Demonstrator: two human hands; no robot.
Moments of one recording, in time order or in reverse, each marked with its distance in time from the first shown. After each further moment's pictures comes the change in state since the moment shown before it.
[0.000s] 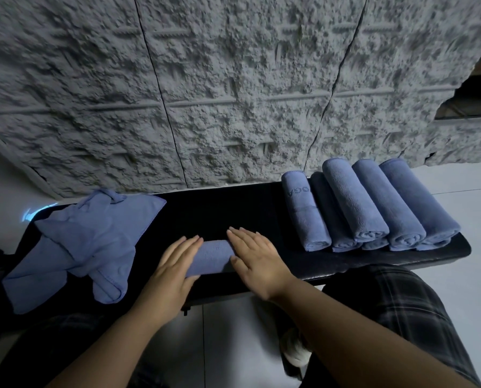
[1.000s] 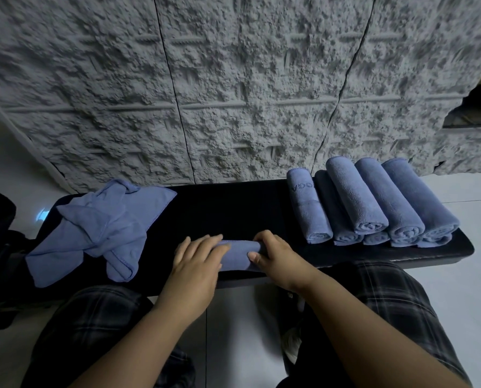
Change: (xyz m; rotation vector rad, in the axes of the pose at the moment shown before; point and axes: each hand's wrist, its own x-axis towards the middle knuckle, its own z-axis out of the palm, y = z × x) left_hand -0.018 0.041 0.019 0.414 0.261 0.152; right_hand -0.029 0.007 -0.022 0.361 -0.130 0.259
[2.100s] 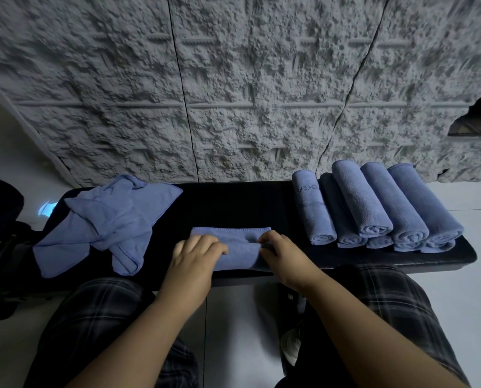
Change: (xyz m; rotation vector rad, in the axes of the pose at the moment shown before) left_hand 0.001 -0.005 -0.015 -0.119 -0.013 -0.093; right_hand -0.002 -0.001 0.000 0.004 0.085 0.013
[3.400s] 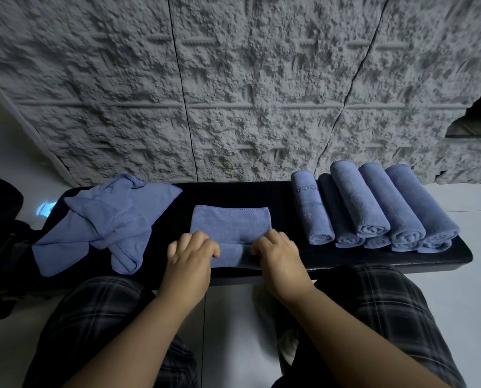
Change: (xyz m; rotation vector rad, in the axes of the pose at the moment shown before) left_hand 0.003 -0.004 0.010 0.029 0.061 -0.098; right_hand -0.007 -0.002 0.020 -0.447 0.365 -0.318
